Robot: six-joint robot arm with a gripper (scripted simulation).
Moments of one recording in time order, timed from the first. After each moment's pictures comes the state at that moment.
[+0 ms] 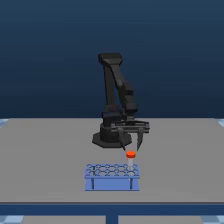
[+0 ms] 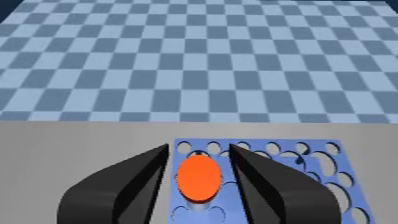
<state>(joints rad) 0.33 -0.26 0.89 1.29 -0.30 -1.12</state>
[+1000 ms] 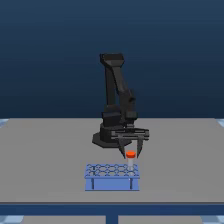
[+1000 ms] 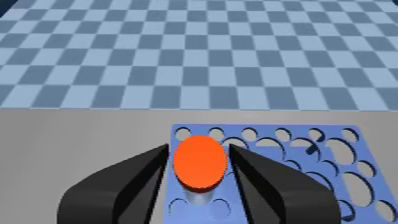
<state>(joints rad) 0.33 -0.17 0.94 0.92 -0.36 -0.73</state>
